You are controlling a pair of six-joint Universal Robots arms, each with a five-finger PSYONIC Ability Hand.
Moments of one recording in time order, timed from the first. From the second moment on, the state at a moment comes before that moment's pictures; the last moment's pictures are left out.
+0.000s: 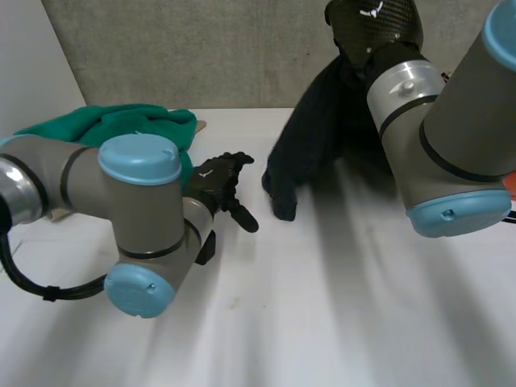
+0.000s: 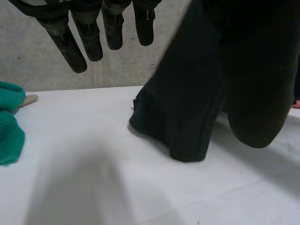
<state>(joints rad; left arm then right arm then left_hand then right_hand) 4.06 -2.22 -1.20 3.14 -1.69 2.83 2.16 -1.19 1.06 -0.15 1.67 2.63 0.22 0.21 0.22 0.20 0.05 1.14 1.18 1.19 1.20 1.01</state>
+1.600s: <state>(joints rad) 4.29 -2.11 -0.64 2.92 -1.46 3.52 2.04 -1.07 1.05 -0.20 1.60 2.77 1.17 1.20 1.19 1.20 0.98 1.14 1.18 1.19 1.20 1.02</state>
